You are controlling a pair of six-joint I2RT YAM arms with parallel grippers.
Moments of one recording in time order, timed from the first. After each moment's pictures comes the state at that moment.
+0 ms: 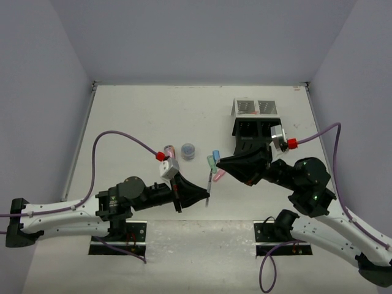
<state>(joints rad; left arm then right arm) -1.34 0.72 0.59 0.18 -0.04 -0.48 0.89 0.61 0.77 0.19 -0.39 0.48</state>
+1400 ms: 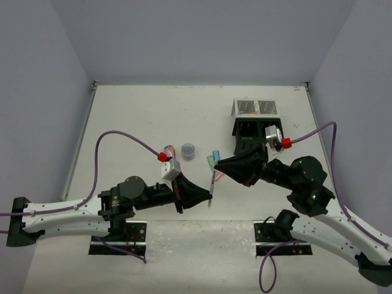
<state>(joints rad) -1.34 0.75 0.59 0.25 0.01 -0.46 0.89 0.63 0.77 0.16 -0.41 0.48</state>
